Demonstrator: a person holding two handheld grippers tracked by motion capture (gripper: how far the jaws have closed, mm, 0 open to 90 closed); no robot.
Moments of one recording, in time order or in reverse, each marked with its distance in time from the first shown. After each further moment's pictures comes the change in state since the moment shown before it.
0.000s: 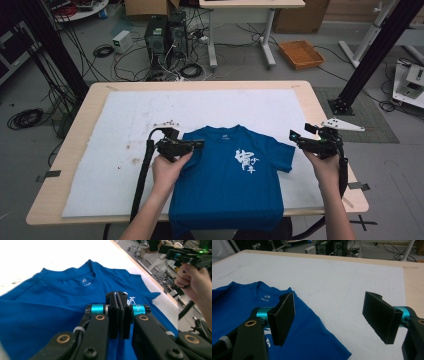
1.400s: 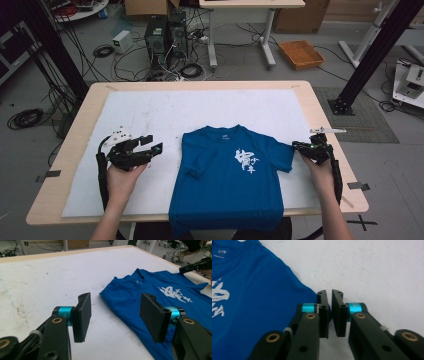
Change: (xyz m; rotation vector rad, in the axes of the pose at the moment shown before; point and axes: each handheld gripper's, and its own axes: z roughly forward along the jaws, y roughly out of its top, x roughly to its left) left arm 0.033 -0.025 -0.119 -0.157 0.268 0.264; right arm -0.029 -0.044 0.038 0.278 -0.046 0.086
